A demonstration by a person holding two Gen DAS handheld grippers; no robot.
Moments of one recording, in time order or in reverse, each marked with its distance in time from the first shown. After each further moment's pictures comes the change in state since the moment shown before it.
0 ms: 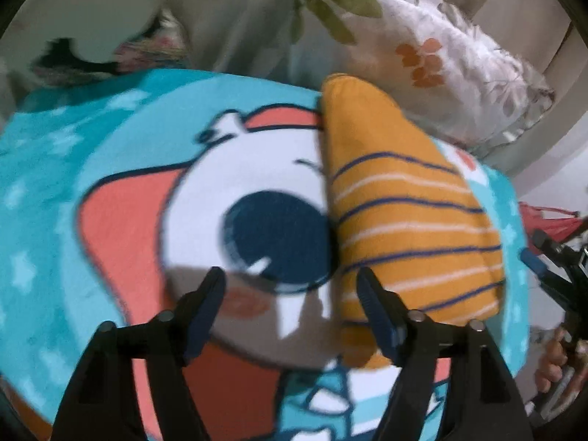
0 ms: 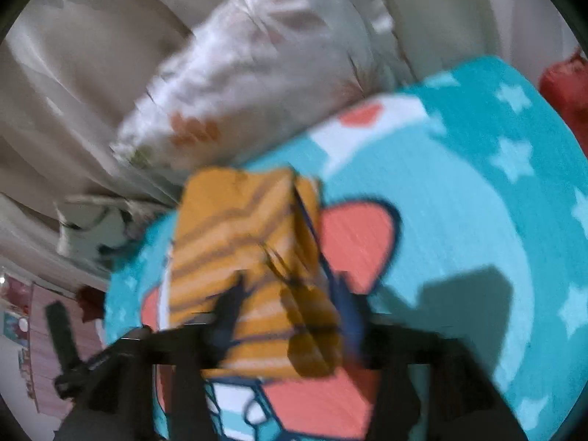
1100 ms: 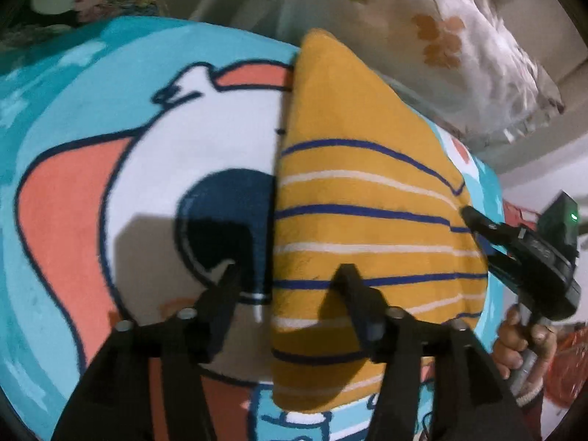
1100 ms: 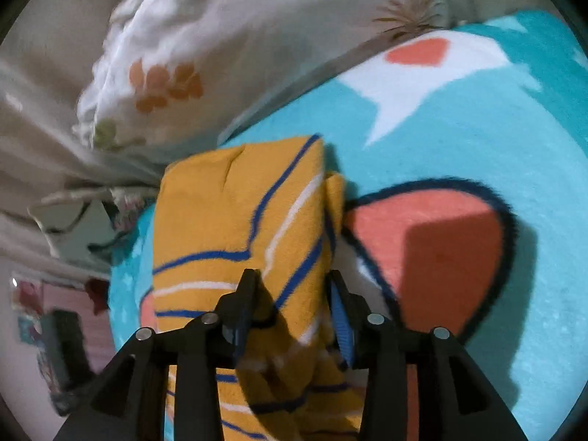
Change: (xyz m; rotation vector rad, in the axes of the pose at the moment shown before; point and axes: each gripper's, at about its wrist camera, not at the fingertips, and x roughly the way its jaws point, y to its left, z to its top) left arm 0.040 0.005 0.014 -0.072 0.137 -0.092; right arm 0.106 0.015 0.007 0.067 0.161 0.034
